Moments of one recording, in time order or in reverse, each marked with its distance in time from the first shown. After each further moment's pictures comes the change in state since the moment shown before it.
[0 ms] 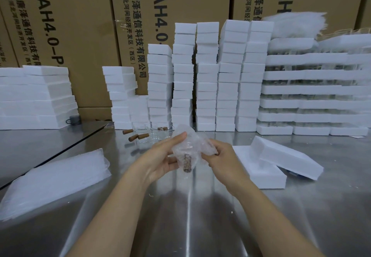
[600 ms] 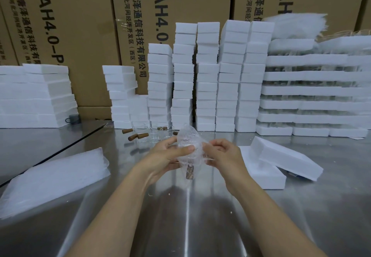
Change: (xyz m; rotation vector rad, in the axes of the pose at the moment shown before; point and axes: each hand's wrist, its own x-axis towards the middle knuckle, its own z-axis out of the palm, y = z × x) left_hand -0.001 -0.009 -0.003 0.174 -0.113 0.121; right_hand 0.003 0.002 -0.002 0.267 0.195 0.265
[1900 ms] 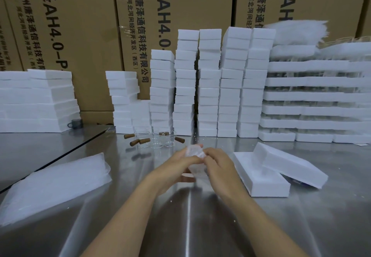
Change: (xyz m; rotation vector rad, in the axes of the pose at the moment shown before) left_hand -0.006 0.003 0.035 0.236 0.038 -0.058; right_hand -0.008 0.011 0.011 -0.439 -0.103 -0.286
